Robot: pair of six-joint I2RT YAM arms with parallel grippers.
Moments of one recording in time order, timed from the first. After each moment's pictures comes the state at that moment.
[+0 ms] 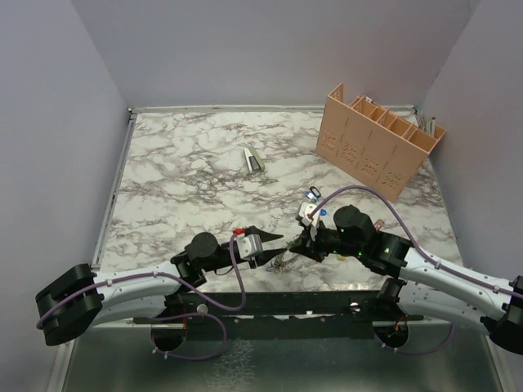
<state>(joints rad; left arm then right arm) -1.05 0.95 0.21 0.83 0.26 0.12 0.97 0.86 0.58 -0.18 -0.26 -0.06</state>
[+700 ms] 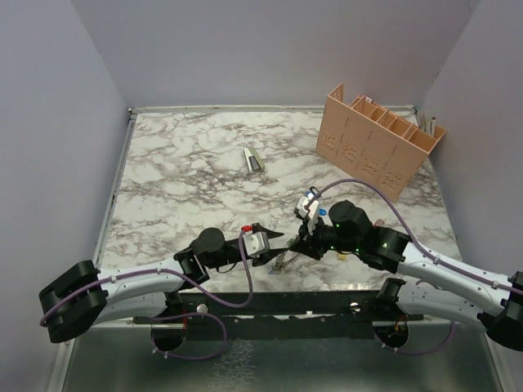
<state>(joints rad) -1.04 1.01 0.27 0.74 0.29 0.16 0.97 0.90 0.64 -0.26 -0.25 -0.01</state>
